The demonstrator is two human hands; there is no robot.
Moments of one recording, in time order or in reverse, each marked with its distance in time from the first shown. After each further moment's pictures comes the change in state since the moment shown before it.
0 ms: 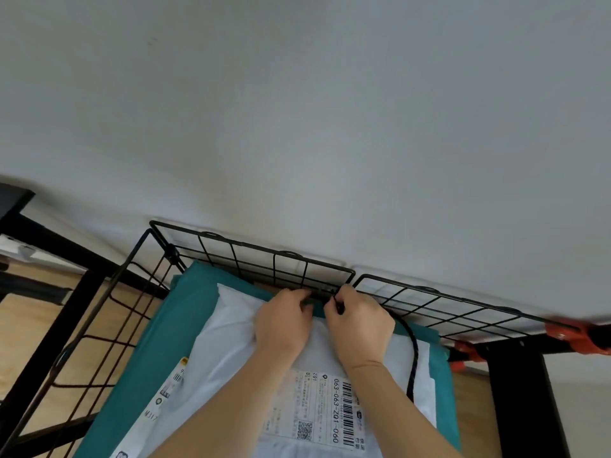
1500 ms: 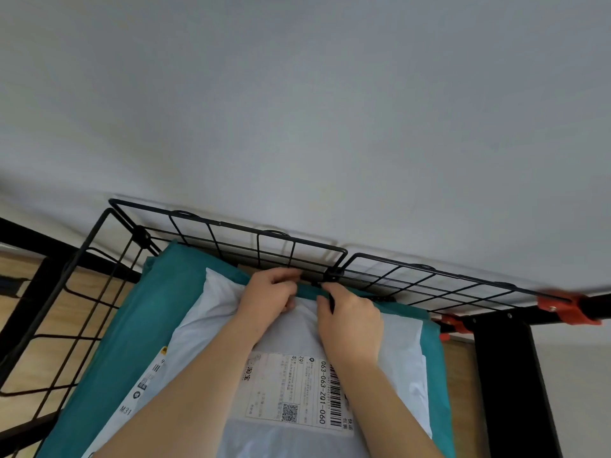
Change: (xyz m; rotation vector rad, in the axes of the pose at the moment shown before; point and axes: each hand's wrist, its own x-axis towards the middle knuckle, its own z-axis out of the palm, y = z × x) left_hand 0.020 -0.016 0.006 -0.810 -0.221 -0.260; right_hand -0.018 0.004 -0.008 -0.022 -0.369 0.118
